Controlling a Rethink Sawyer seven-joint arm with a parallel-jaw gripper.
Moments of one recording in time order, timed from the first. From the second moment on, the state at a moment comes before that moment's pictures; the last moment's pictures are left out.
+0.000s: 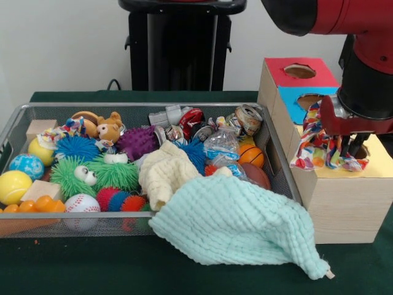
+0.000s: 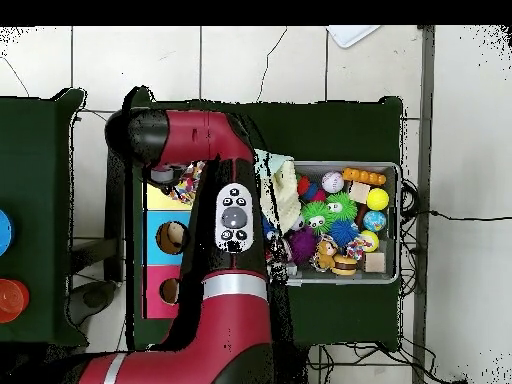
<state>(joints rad) 0.06 -0.32 -0.04 0.97 0.08 1.11 1.71</state>
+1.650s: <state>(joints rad) 0.15 -0.27 -0.12 1.07 0.13 0.84 1.71</state>
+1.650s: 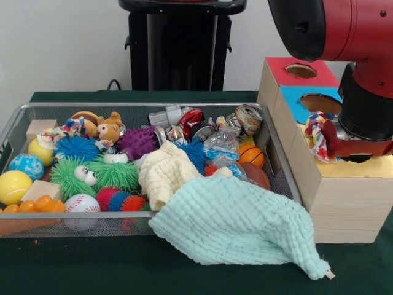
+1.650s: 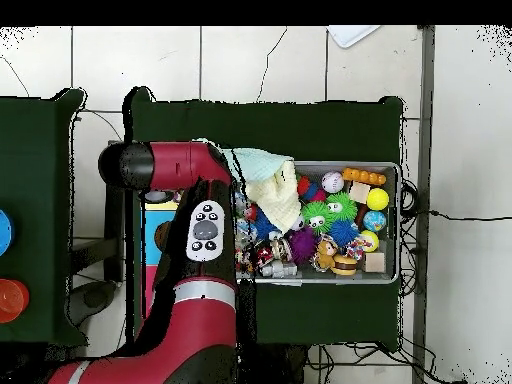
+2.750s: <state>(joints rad) 0.15 -0.38 -0.18 0.87 0.14 1.34 1.71</state>
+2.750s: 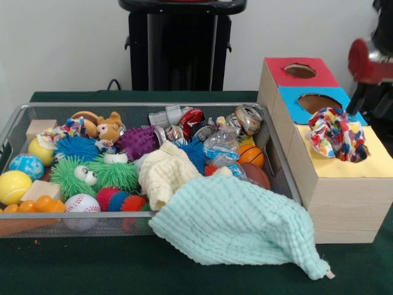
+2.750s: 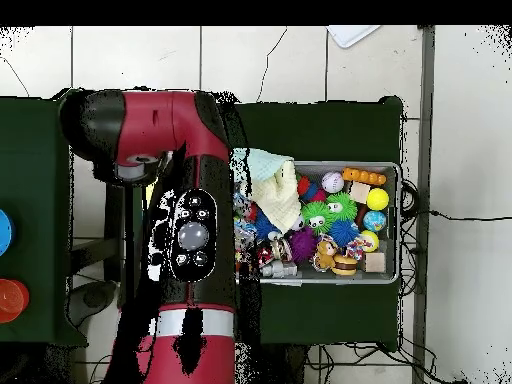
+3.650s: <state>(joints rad) 0.10 -0.50 -0.18 0.78 0.15 1.40 1.71</state>
